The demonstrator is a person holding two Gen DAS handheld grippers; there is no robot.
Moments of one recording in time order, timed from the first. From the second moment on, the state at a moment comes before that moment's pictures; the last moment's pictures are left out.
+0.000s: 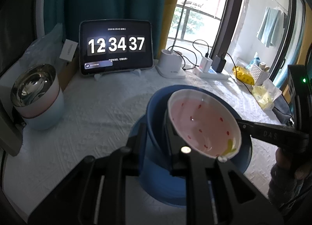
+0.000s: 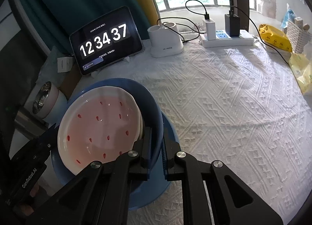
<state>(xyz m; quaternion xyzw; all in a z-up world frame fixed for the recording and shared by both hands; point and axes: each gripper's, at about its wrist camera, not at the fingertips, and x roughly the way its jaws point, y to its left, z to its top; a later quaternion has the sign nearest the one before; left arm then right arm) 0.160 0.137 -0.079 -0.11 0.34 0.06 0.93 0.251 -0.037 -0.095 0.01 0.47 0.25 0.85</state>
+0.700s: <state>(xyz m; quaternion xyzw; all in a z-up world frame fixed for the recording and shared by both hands) 0.166 0.132 -0.081 -0.09 0.35 0.07 0.93 0.245 -0.041 -0.094 -0.02 0.45 0.23 0.86</state>
